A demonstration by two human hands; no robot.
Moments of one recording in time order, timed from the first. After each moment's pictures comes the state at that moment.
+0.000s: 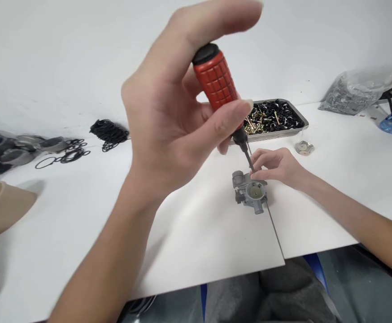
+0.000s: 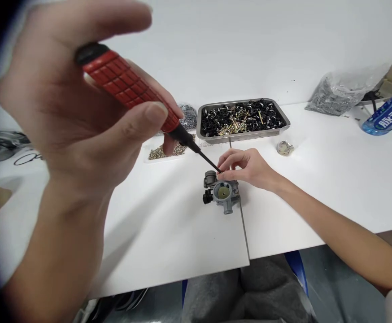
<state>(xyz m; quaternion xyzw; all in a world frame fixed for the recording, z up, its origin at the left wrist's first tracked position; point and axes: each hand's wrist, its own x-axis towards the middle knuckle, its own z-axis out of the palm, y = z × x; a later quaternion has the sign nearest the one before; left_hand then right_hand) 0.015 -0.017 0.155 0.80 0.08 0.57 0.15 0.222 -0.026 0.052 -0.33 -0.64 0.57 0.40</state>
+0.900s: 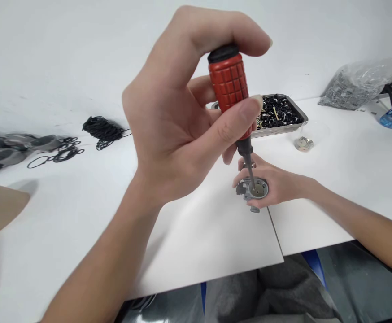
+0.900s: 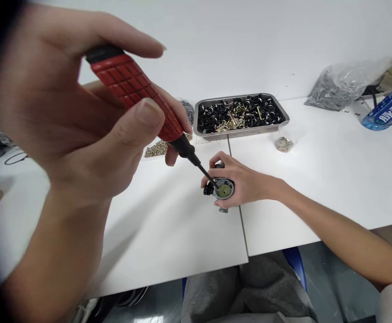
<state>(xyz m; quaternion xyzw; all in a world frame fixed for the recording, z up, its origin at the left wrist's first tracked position) 0.016 -0.013 0.148 0.85 0.07 0.52 0.08 0.221 -0.039 0.057 -0.26 -0.88 0.34 0.19</state>
